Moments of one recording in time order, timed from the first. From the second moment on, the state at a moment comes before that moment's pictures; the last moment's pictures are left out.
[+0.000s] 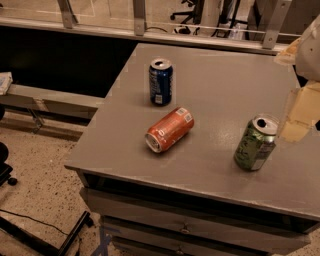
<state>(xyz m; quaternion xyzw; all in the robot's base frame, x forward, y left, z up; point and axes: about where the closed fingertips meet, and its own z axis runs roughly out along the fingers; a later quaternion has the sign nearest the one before) 0.438 -0.216 0.979 -0.60 0.78 -0.04 0.16</state>
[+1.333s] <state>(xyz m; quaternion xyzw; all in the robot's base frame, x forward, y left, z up) 0.451 -0.157 0.986 -0.66 0.73 -0.05 0.15</state>
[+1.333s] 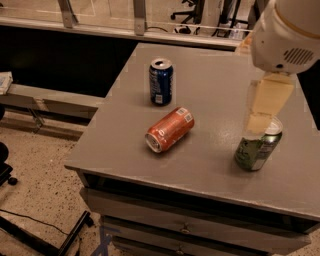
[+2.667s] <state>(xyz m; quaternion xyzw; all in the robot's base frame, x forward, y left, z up) 0.466 -0.058 0.956 -0.77 0.62 -0.01 0.15</state>
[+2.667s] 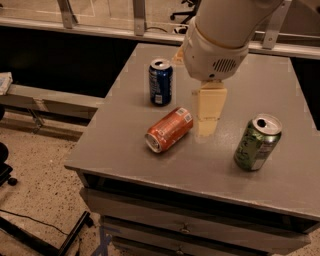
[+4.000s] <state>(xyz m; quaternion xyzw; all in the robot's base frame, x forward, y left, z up) 0.470 -0.006 0.879 -0.84 0.55 -0.01 0.06</state>
